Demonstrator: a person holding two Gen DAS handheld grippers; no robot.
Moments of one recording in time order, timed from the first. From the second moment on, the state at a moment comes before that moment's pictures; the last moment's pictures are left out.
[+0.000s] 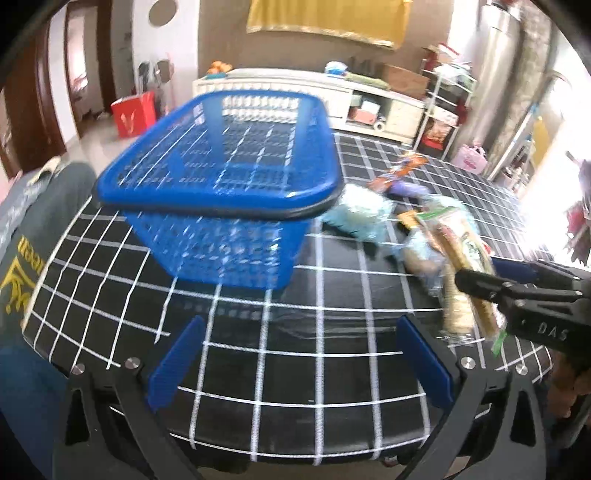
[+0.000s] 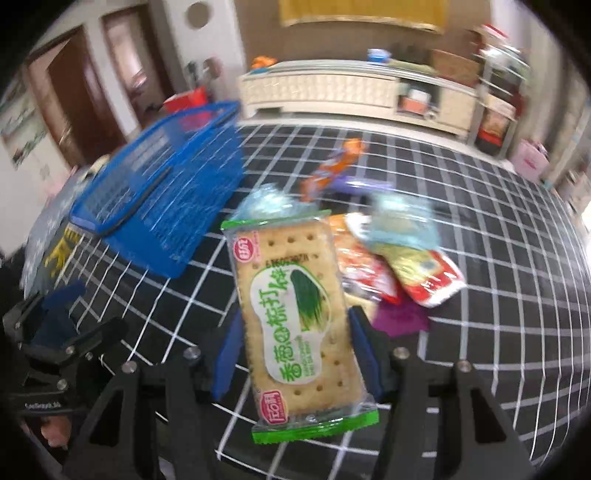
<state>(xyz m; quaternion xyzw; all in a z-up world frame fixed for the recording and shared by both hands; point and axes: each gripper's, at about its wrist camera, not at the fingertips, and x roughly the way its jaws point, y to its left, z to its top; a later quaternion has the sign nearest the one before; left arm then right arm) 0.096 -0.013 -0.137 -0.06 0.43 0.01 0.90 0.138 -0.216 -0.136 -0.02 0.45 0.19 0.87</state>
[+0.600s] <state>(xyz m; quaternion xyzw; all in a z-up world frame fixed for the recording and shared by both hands) 0.133 -0.135 -0.135 0.00 0.46 -0.08 0.88 0.131 -0.313 -0.143 0.05 0.43 0.10 0.90</state>
